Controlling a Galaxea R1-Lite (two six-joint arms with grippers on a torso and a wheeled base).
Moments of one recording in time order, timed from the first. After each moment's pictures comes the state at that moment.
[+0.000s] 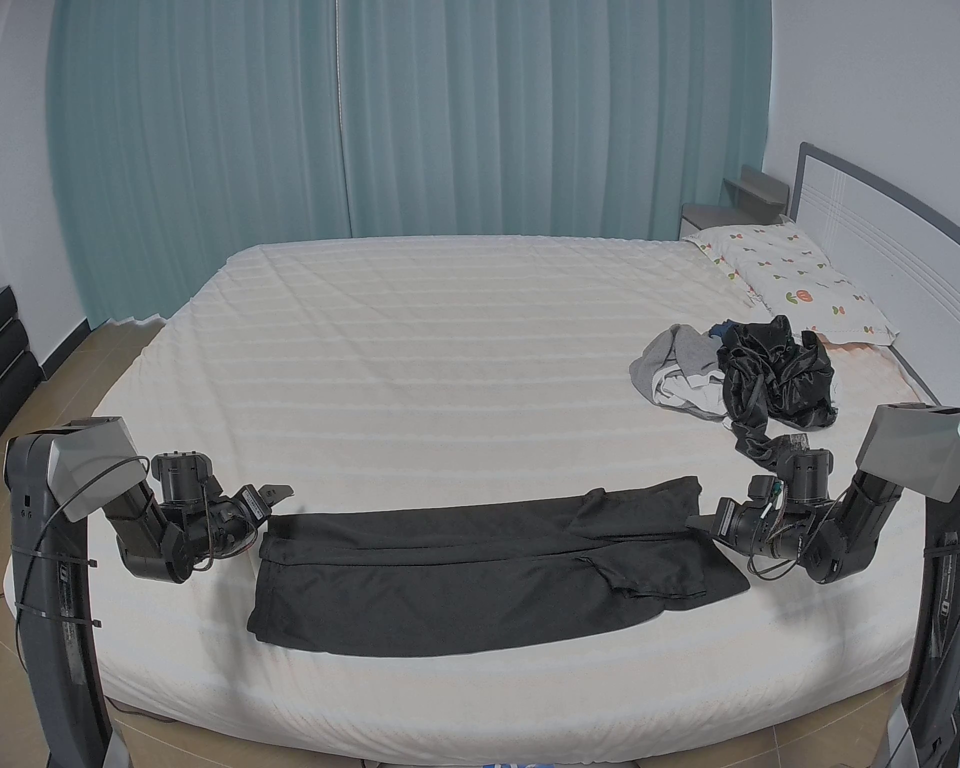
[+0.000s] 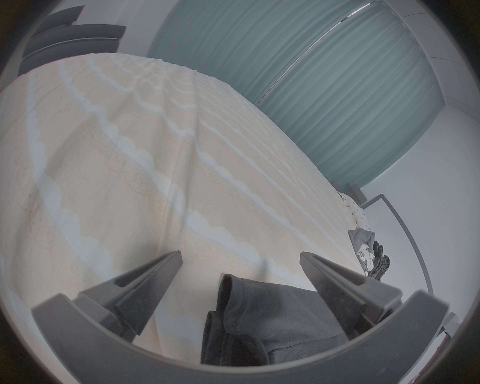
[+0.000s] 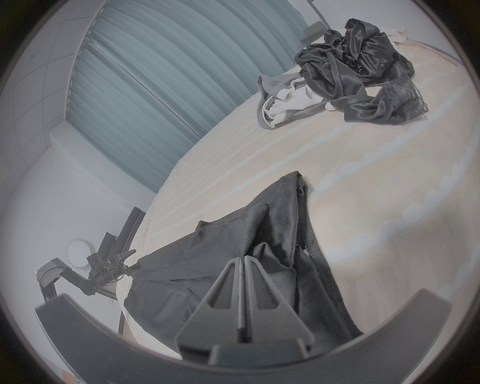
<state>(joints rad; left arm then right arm) 0.11 2.47 -0.94 -0.97 -0.31 -0.61 0.03 2.37 -0.77 -1.02 0.46 0.48</state>
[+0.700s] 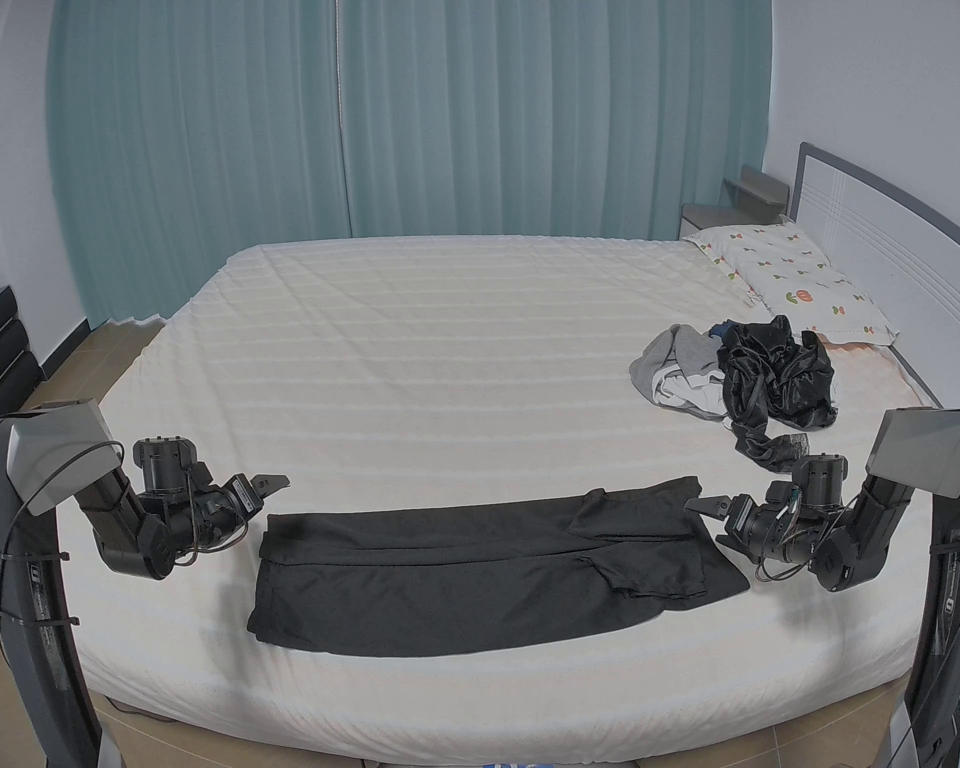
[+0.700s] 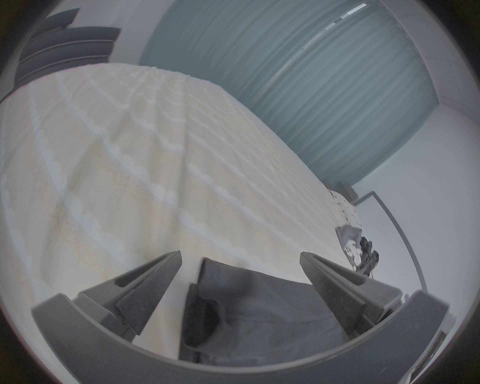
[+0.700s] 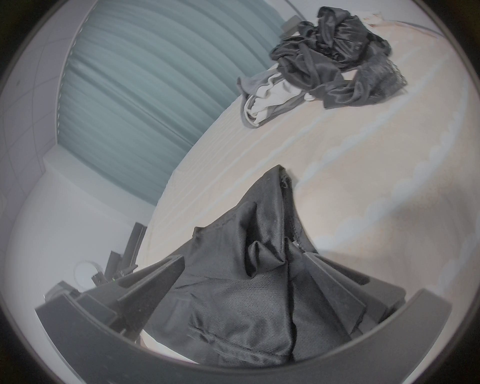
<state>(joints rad) 0.09 2.29 -0.80 -0.96 -0.34 -0.53 -0.01 2.35 -0.69 -1.10 0.45 0.67</state>
